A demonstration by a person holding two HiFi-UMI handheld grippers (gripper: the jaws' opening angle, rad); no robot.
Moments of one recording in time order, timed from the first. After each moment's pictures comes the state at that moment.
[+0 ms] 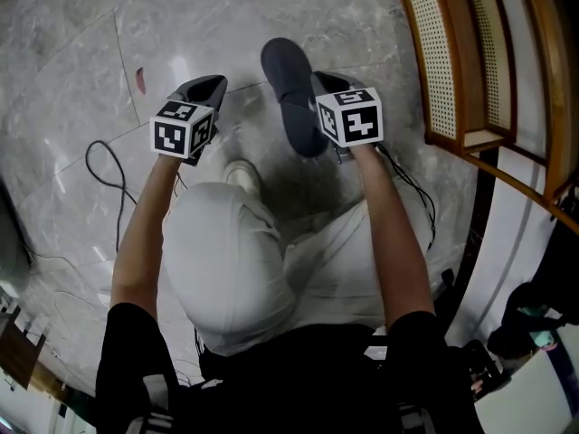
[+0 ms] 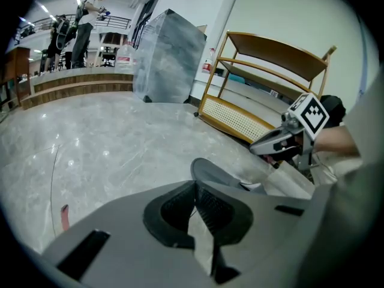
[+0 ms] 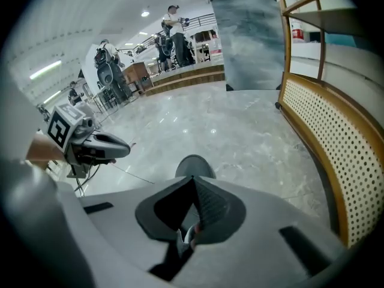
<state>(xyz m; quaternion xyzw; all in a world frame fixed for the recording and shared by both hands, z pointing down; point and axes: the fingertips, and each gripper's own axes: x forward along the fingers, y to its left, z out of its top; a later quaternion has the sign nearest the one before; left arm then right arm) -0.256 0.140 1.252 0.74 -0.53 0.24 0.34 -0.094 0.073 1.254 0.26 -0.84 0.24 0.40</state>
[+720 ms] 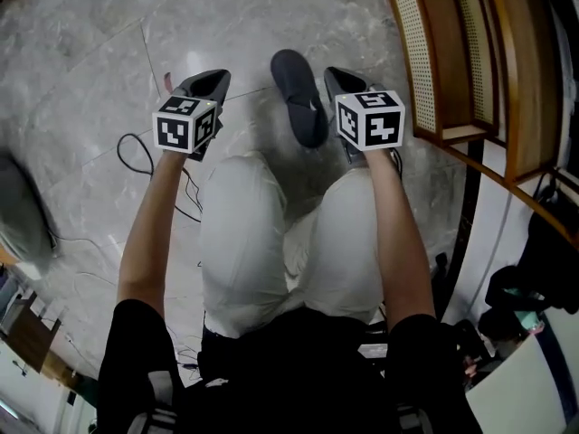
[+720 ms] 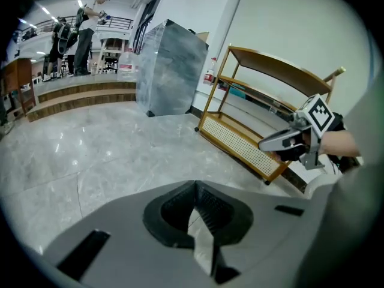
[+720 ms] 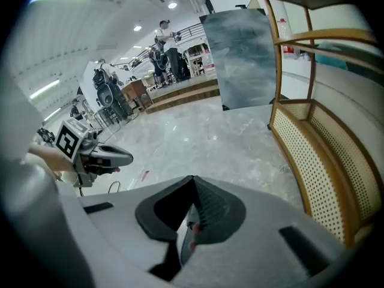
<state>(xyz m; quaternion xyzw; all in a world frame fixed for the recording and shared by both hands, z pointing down) -0.275 0.114 1.105 0.72 -0.54 0.24 0.35 -0.096 0.045 1.092 0.28 -0.85 0.28 0.35</state>
